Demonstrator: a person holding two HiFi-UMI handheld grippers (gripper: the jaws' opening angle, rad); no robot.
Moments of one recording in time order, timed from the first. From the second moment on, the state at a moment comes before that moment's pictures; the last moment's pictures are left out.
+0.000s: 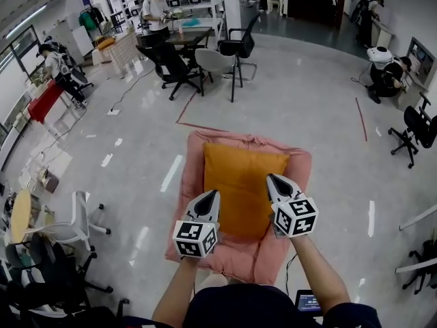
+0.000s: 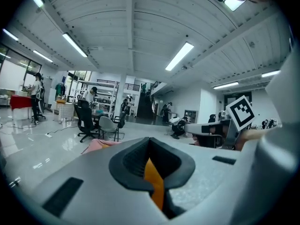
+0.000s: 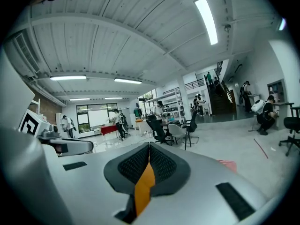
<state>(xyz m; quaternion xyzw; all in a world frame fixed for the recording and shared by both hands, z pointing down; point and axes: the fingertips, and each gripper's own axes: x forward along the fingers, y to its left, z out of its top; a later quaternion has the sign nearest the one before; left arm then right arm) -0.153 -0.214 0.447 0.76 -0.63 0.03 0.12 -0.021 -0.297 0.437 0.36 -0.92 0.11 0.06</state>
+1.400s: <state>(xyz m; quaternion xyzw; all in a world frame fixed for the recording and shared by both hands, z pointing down) -0.191 -0.339 0.510 0.83 -0.53 0.07 0.17 -0.036 -0.371 0.515 0.44 -0.88 0.18 0.08</state>
